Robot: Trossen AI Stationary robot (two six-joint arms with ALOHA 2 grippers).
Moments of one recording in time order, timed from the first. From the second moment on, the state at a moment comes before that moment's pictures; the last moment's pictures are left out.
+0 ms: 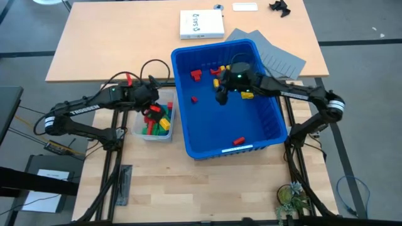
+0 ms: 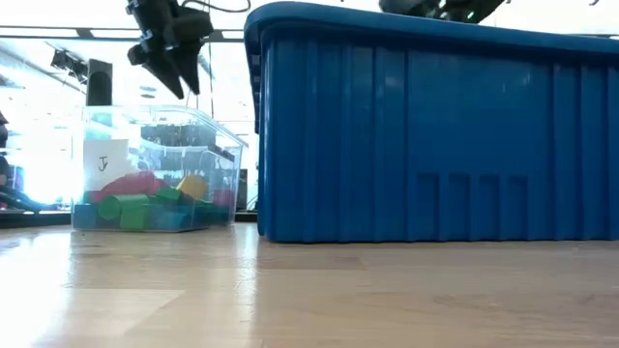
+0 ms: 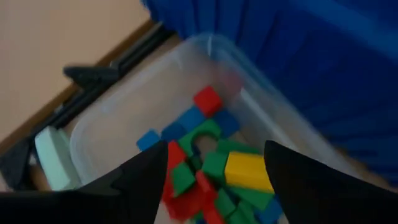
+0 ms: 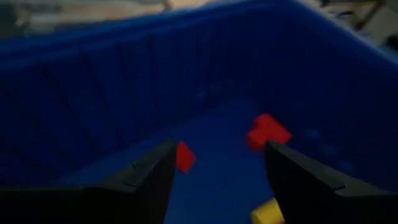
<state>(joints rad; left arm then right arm) 0.29 1.15 1.19 -1.09 -0.38 -0.44 -0.46 1.49 1.19 -0.17 0.04 -0.17</state>
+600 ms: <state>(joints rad) 0.29 1.17 1.19 -0.91 -0.43 -0.38 -0.47 2.00 1.40 -0.07 -0.03 -0.11</state>
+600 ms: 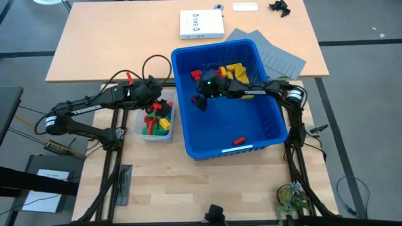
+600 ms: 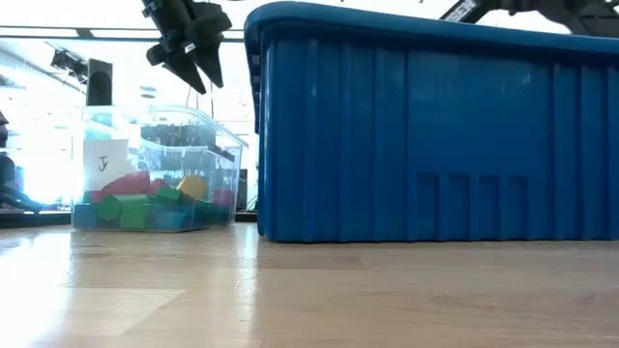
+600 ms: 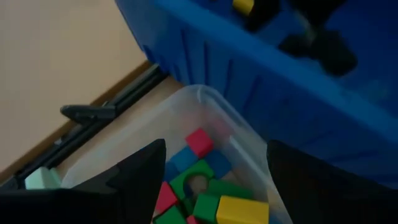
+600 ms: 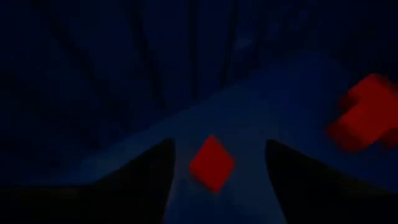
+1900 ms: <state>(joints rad) 0.29 1.17 1.19 -0.72 -0.43 -0.37 -0.48 2.17 1.43 0.06 -0.05 -0.20</state>
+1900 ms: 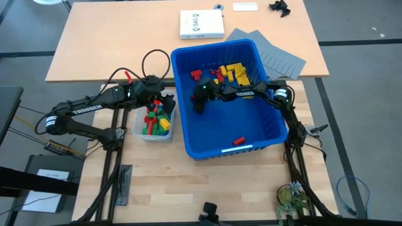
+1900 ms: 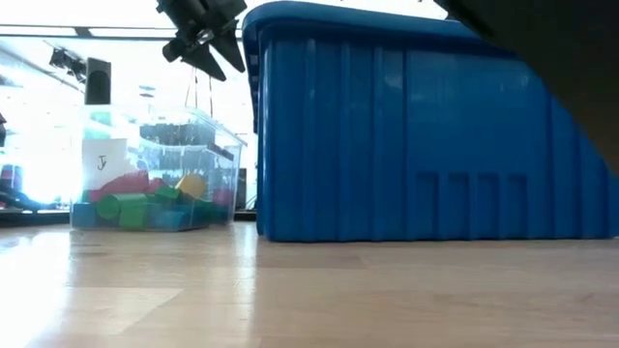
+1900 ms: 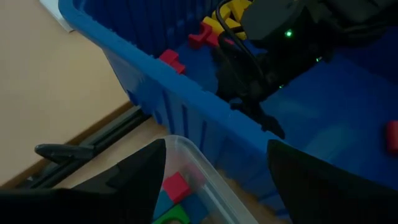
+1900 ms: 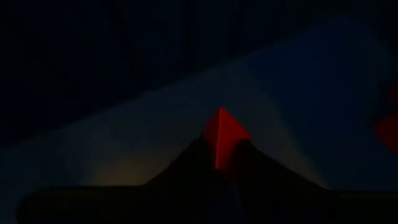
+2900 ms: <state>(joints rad) 0.26 1.17 1.19 -0.65 -0.42 -0.28 -0.47 1.71 1.42 -0.21 -0.23 -0.31</state>
